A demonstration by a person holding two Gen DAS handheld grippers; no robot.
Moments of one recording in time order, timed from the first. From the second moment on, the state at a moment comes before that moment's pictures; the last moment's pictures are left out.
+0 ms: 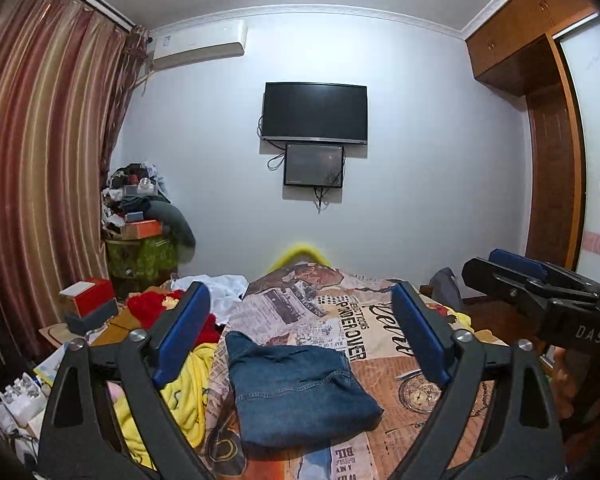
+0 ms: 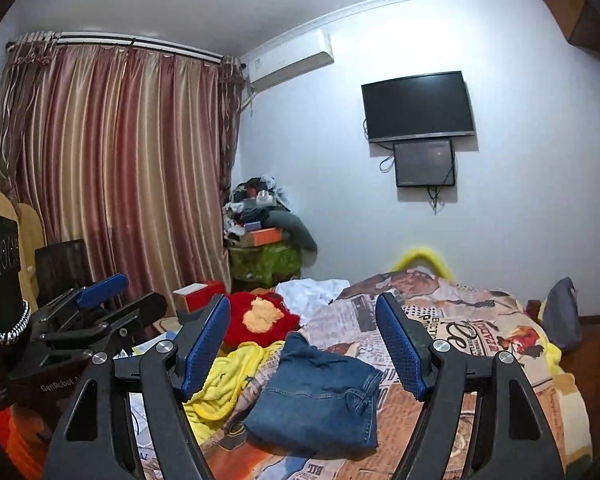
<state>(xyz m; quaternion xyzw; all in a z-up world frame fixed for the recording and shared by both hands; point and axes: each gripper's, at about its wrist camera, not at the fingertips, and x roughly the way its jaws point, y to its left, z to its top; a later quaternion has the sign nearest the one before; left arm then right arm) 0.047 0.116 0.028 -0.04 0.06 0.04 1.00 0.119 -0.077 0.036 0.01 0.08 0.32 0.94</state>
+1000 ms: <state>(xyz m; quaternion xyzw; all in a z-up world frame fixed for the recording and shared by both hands) 0.038 0.112 0.019 -0.04 0.06 0.06 1.00 0.100 -0.088 0.031 0.02 0.08 0.27 0.96</state>
